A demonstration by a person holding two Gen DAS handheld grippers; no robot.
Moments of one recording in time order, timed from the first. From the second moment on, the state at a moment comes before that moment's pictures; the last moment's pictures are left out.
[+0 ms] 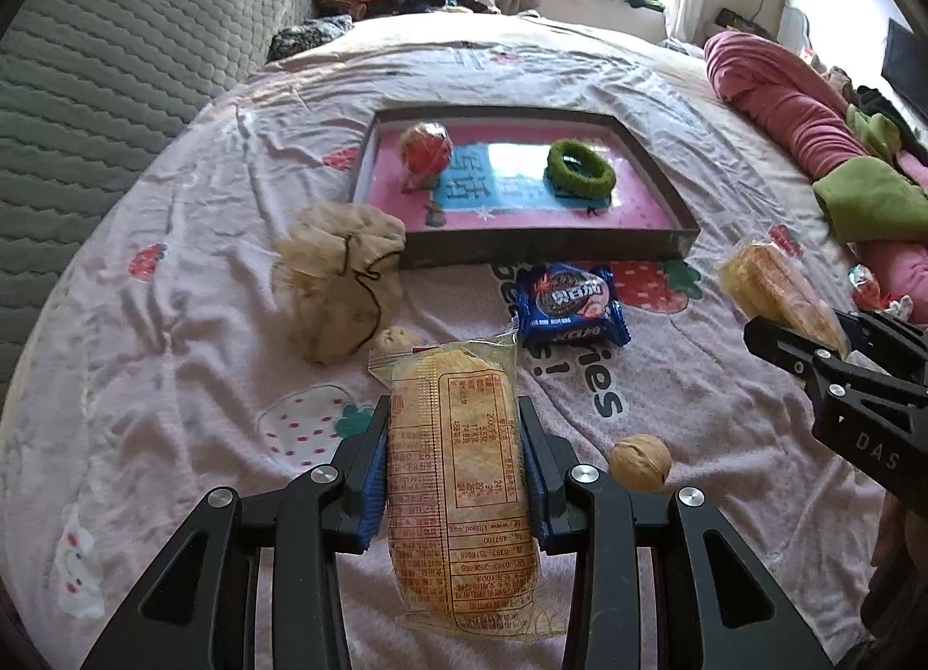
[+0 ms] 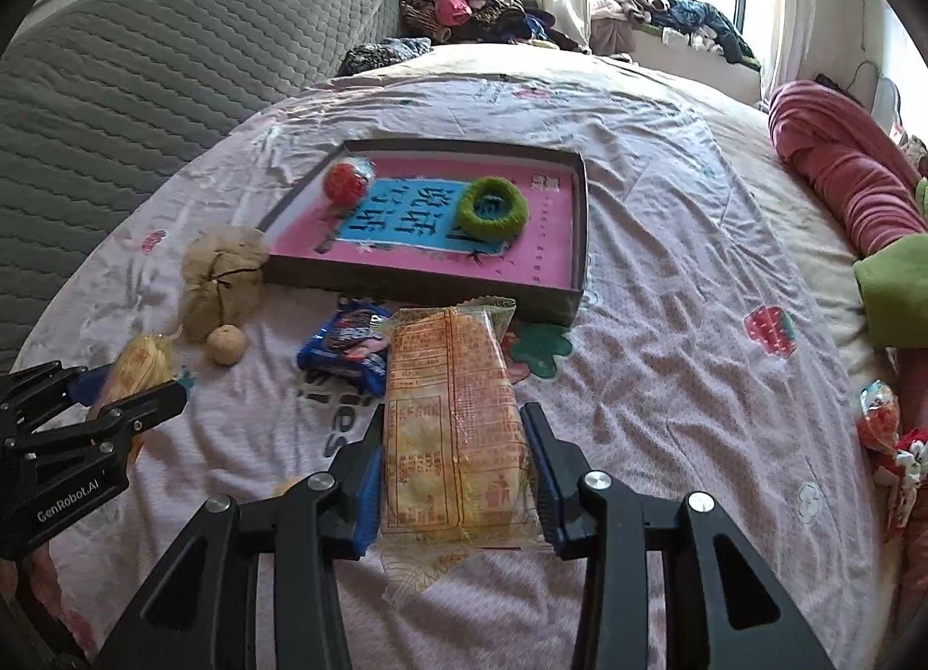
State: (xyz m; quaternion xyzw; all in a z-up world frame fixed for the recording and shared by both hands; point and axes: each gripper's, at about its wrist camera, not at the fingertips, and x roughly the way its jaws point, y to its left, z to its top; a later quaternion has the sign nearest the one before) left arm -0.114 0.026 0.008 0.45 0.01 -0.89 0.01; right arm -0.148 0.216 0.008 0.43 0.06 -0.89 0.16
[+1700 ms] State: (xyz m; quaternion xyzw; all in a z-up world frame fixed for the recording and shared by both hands) left arm -0.084 0.029 0.169 0.32 0.00 -0.95 0.00; right arm -0.085 0.182 0.159 0.30 0.07 -0.94 0.15
